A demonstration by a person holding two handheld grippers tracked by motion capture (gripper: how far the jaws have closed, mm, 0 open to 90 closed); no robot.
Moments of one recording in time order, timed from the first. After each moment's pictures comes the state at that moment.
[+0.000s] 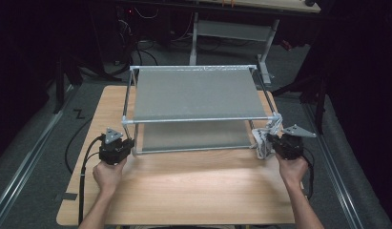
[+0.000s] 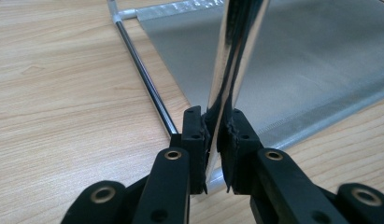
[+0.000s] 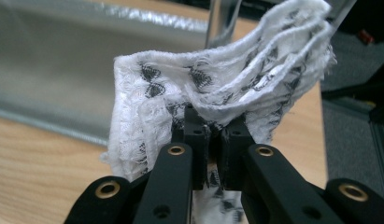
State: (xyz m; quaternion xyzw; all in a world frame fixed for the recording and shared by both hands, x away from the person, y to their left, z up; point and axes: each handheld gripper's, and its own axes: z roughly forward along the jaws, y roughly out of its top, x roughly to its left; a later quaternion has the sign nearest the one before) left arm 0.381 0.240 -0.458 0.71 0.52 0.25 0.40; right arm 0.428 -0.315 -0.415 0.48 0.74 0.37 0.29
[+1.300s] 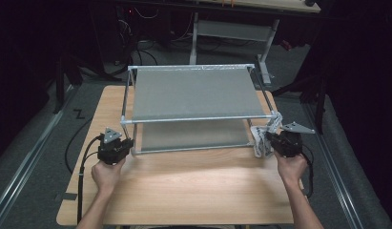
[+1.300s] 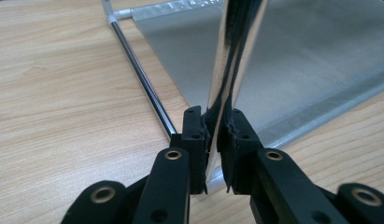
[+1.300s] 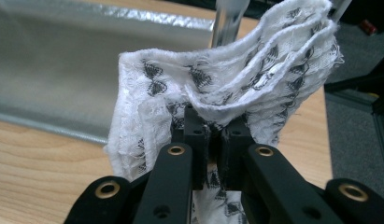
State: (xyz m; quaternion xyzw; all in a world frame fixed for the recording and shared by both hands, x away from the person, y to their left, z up) left arm 0.382 0.244 -0.457 0.72 0.52 0.25 0.39; right arm 0.430 -0.307 -0.407 0.49 0.74 0.36 0.28
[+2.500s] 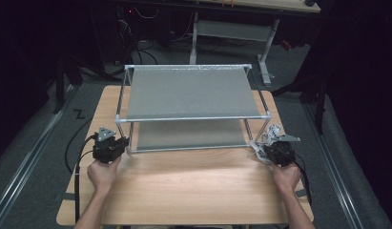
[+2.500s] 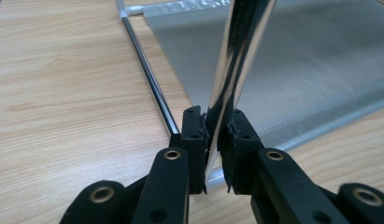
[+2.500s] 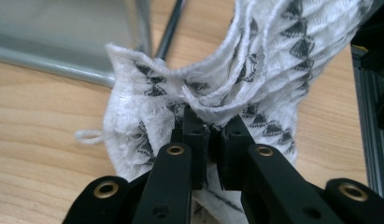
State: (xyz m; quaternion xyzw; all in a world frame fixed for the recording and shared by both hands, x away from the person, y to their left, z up) left arm 0.384 0.262 -0.458 0.70 0.55 0.24 0.40; right arm 0.438 -0.312 -0.474 0.52 0.77 0.27 0.26
